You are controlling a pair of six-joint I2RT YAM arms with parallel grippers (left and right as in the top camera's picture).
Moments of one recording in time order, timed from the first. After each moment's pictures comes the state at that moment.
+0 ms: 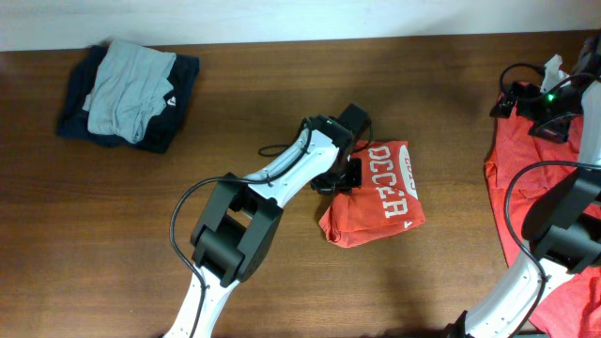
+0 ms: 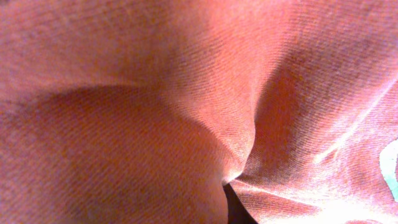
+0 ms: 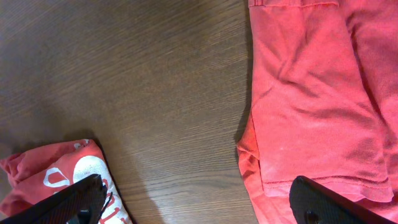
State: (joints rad) left arm -0.69 2.34 1.87 -1.01 0.21 -0.59; right arm -0.48 2.17 2.07 -1.29 -0.30 -0.06
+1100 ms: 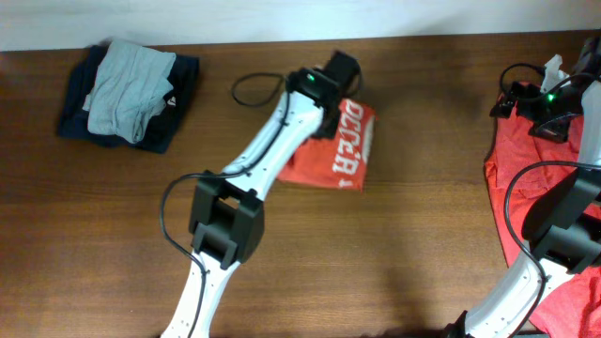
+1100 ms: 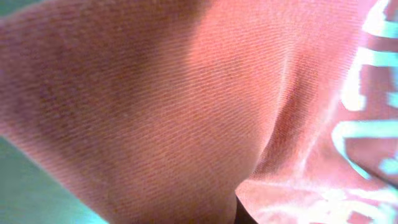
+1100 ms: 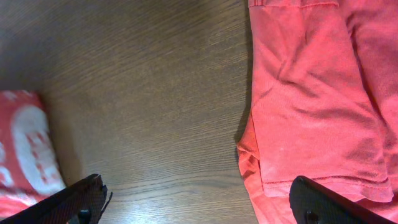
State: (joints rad) left arm -0.57 2.43 2.35 -1.22 -0.24 -0.27; right arm -0.48 2.17 2.07 -1.29 -0.30 -0.06
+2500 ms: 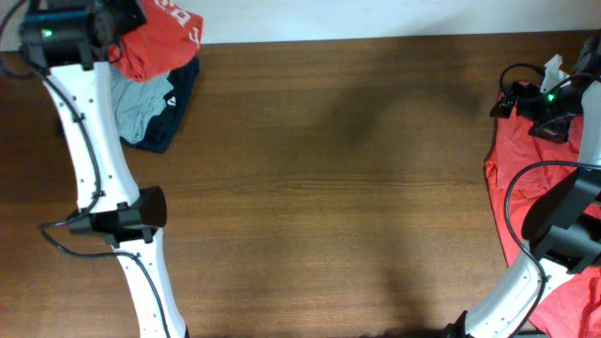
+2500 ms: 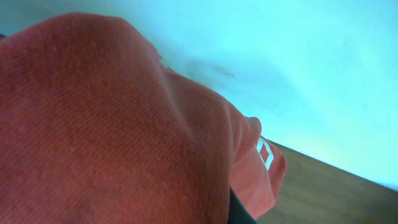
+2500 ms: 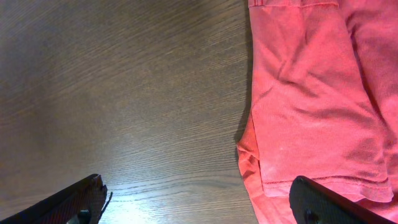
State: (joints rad) left arm 0.10 2.44 3.13 -1.36 0.00 -0.33; right arm -0.48 2.17 2.07 -1.29 -0.30 -0.06
